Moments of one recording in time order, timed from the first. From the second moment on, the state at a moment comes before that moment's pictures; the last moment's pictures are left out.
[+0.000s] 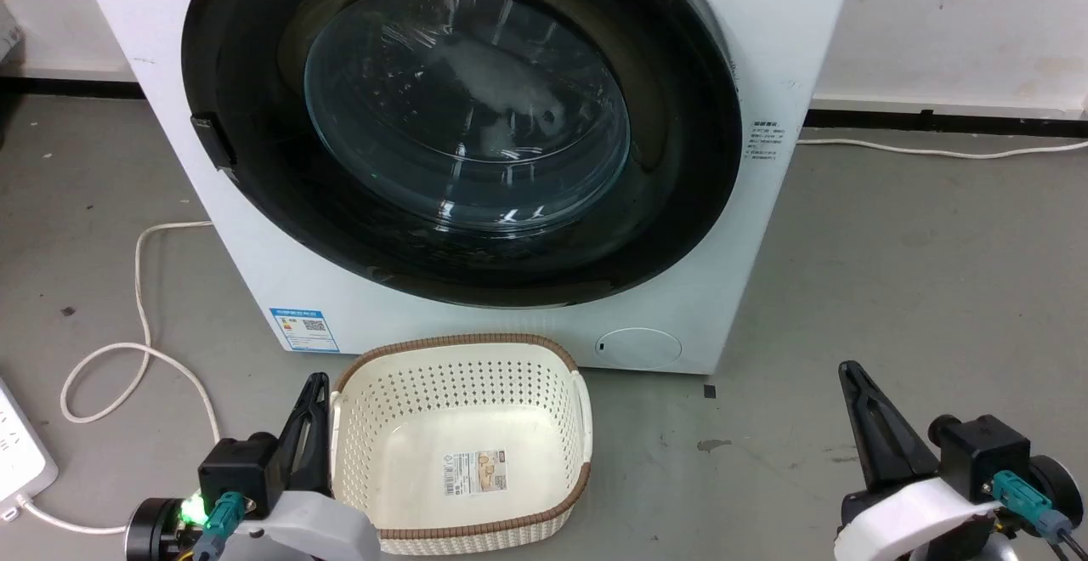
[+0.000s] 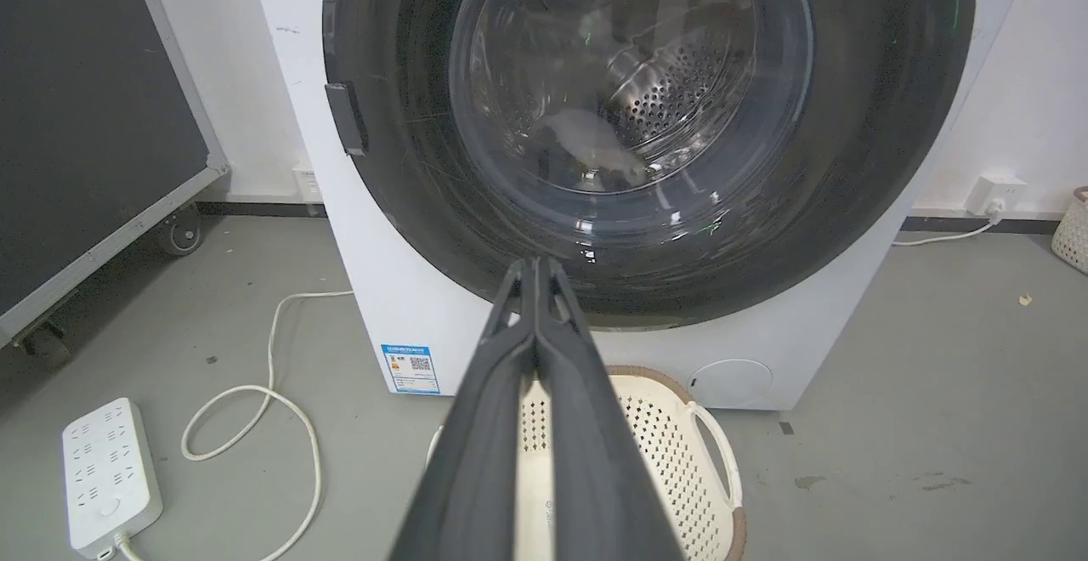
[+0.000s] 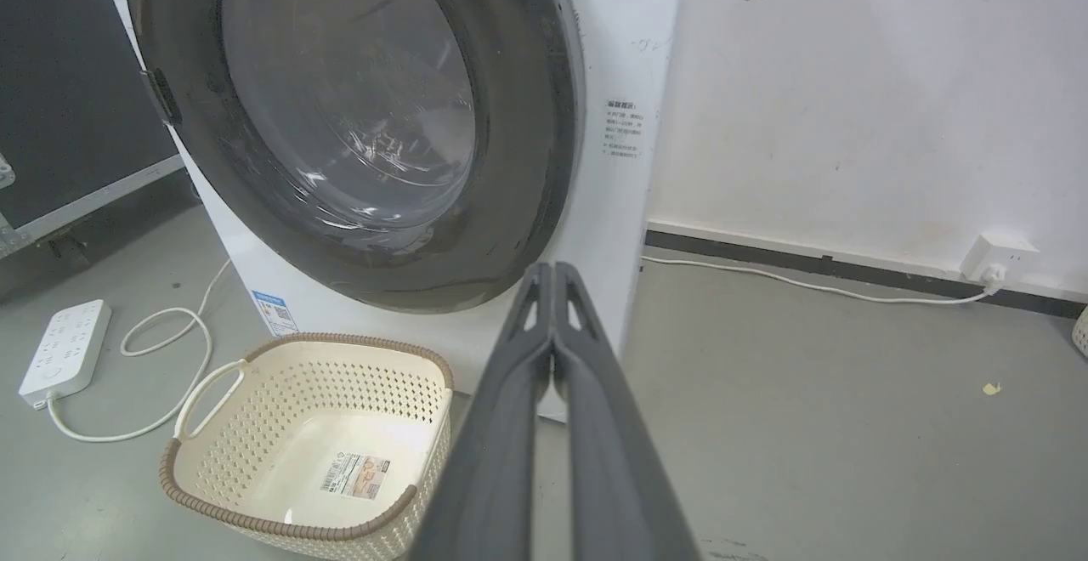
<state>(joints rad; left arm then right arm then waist) 0.00 0.06 0.02 0.04 -0.05 -0.03 -0.09 -0.01 -0.05 -0.01 0.05 0.05 0.13 -0.09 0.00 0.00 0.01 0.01</state>
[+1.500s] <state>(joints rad) 0.00 0.05 0.00 0.00 0.00 0.00 0.00 -0.01 -0.05 0.00 0.01 0.01 0.13 0.00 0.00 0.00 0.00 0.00</state>
